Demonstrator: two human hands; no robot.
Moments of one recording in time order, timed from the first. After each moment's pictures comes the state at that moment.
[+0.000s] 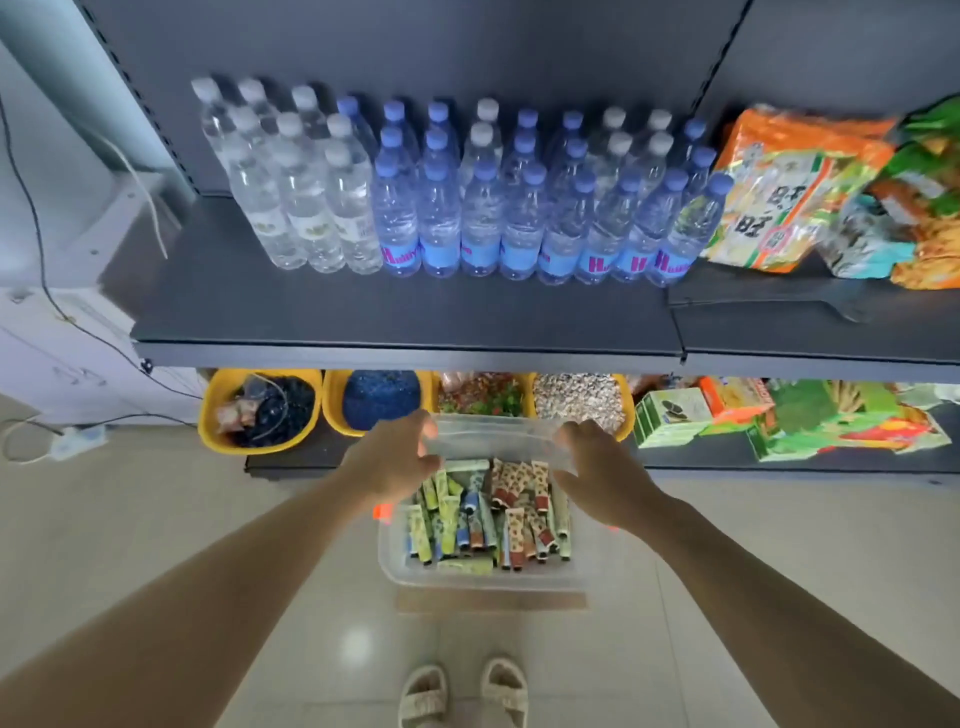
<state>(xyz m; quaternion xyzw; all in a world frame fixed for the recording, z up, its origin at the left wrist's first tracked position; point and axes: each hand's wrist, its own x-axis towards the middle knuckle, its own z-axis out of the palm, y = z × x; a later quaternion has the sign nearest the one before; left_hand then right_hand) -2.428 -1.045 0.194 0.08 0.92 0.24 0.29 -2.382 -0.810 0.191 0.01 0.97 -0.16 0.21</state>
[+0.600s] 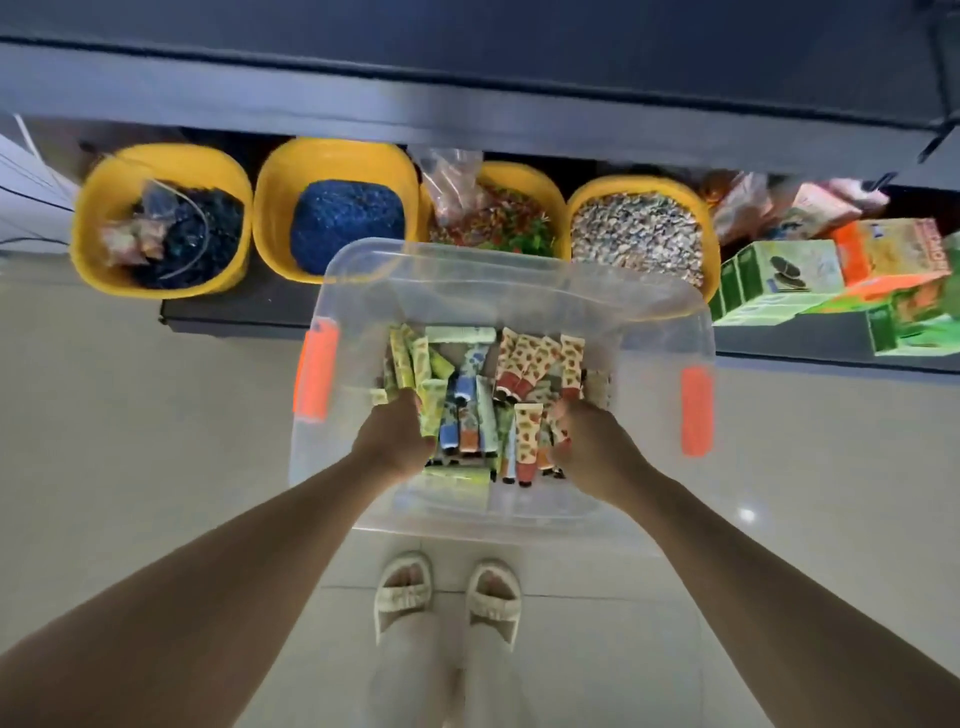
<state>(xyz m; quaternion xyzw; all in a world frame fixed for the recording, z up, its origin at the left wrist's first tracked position) -2.407 -1.002 -0.128 -0.09 0.89 0.22 0.39 -2.382 -0.786 -0.108 0.05 0.92 -0.19 0.33</state>
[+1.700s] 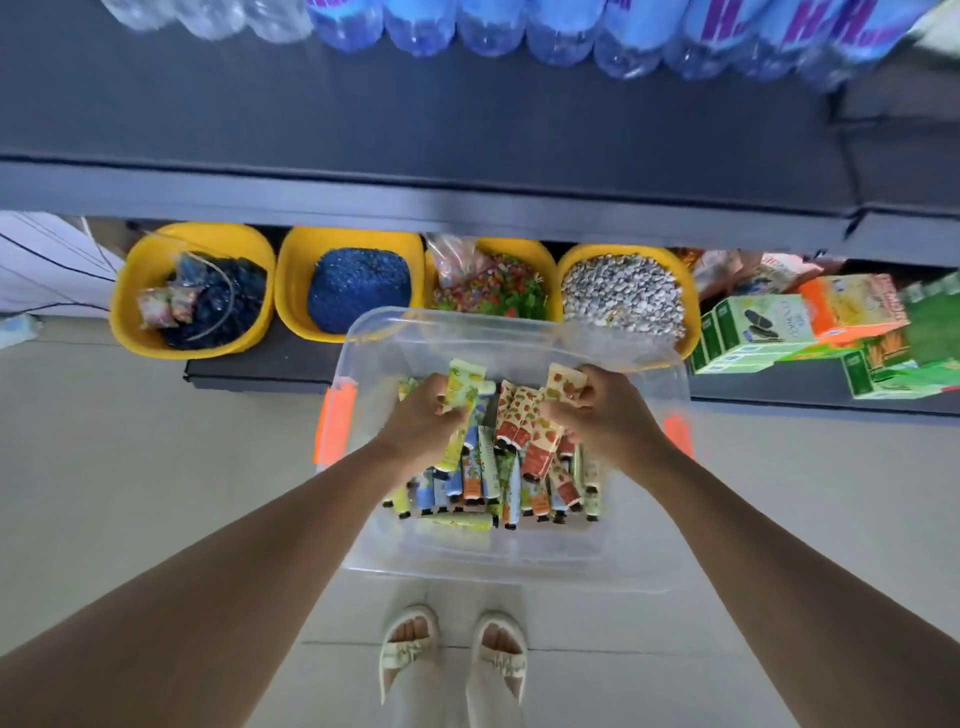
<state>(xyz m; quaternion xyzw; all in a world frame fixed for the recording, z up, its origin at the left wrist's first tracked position) -2.443 -0.980 -0.057 -0.10 0.82 0.46 0.33 -2.429 -0.782 -0.040 0.14 0.86 -0.44 0.22</state>
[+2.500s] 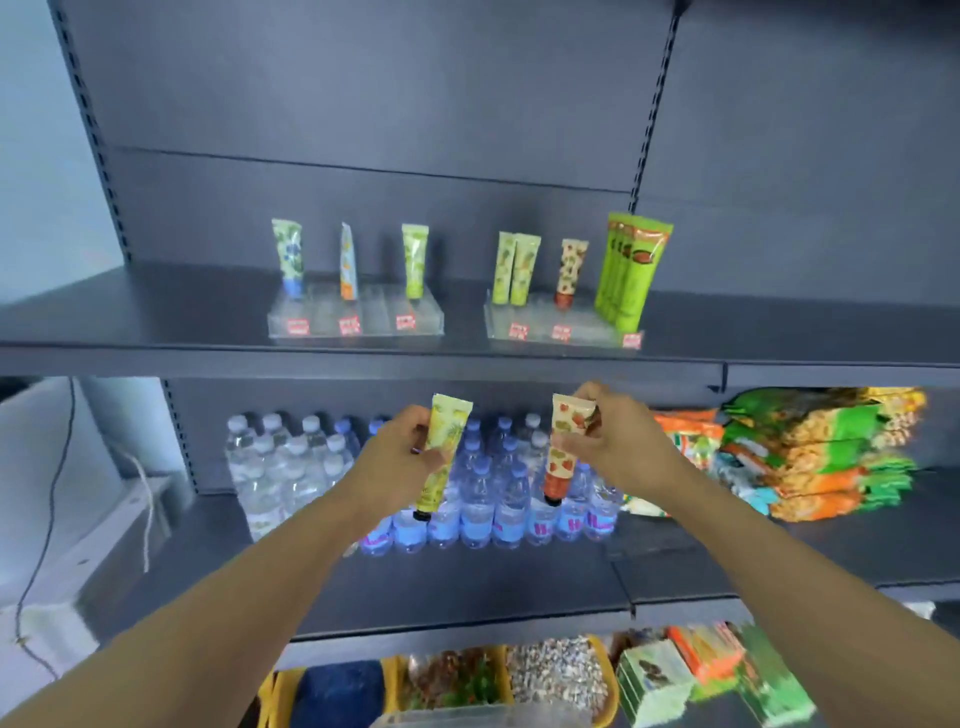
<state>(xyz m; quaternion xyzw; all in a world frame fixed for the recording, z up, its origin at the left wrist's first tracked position) -2.502 -1.020 0.450 0.14 0.81 0.57 0.05 -2.450 -0.795 0.492 0.00 0.94 -0.31 -0.14</state>
